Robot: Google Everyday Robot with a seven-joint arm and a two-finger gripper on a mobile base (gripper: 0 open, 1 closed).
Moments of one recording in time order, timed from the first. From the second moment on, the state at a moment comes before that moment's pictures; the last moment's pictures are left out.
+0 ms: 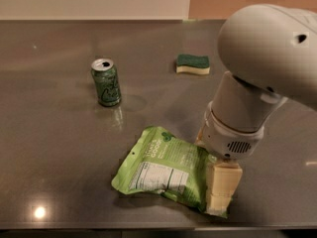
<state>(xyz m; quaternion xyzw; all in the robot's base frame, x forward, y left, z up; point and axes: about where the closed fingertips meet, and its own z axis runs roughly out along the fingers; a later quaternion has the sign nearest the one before) 0.347 -0.099 0.841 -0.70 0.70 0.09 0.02</state>
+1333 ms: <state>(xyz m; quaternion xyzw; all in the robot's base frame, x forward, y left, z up) 0.375 -0.098 0.900 -0.71 0.70 0.10 0.07</state>
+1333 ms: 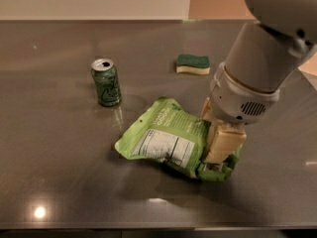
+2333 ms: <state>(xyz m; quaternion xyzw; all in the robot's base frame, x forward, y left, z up) 0.426 -0.101 0.999 -0.72 0.68 0.07 0.15</state>
